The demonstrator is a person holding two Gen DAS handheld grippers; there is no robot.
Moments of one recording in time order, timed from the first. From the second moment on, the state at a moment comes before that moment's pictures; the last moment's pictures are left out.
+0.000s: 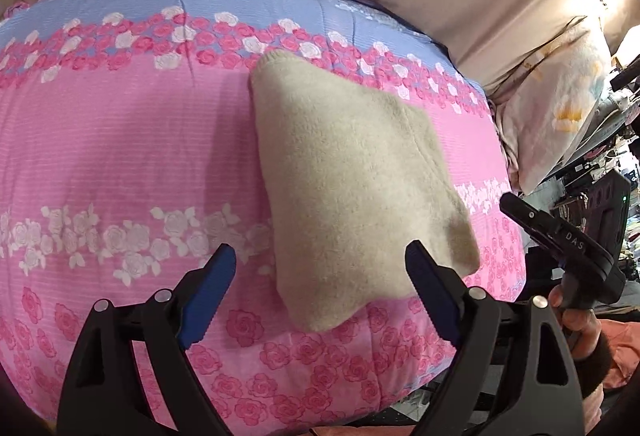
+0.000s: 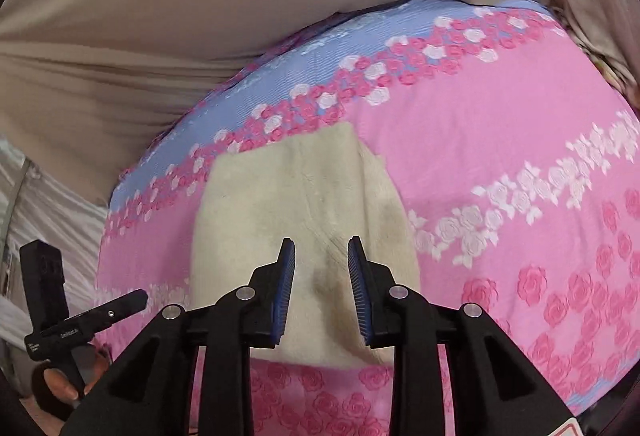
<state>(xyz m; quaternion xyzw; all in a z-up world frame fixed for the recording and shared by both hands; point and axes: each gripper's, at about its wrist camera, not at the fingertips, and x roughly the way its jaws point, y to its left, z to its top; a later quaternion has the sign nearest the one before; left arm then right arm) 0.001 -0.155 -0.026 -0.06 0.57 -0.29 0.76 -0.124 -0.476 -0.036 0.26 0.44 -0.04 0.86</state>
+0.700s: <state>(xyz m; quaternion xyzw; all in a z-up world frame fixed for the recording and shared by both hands) 0.021 -0.208 -0.060 0.01 0.60 -0.26 0.76 -0.109 -0.480 -0.109 0.28 0.53 -0.10 0.80</state>
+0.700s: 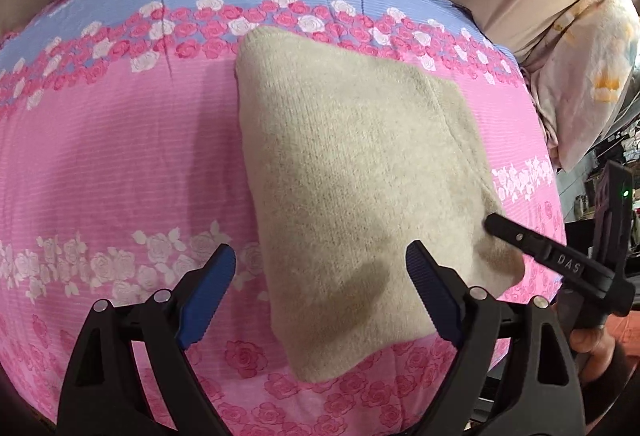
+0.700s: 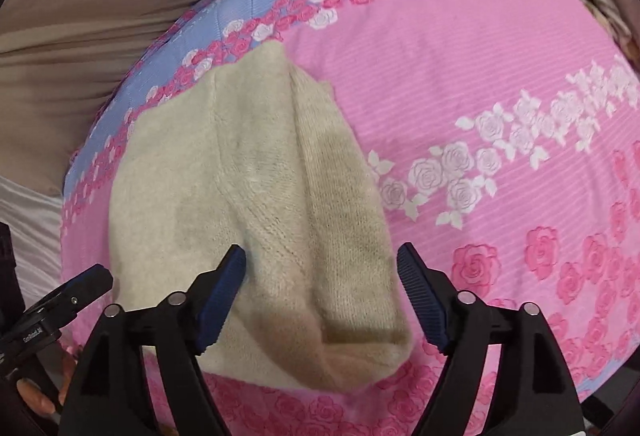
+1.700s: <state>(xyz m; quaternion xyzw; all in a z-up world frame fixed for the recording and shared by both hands) 0.022 -0.066 -0.050 -0.12 0.62 -0.18 0.76 -0.114 -0.365 -0.062 0.24 0.49 -0.03 0.83</state>
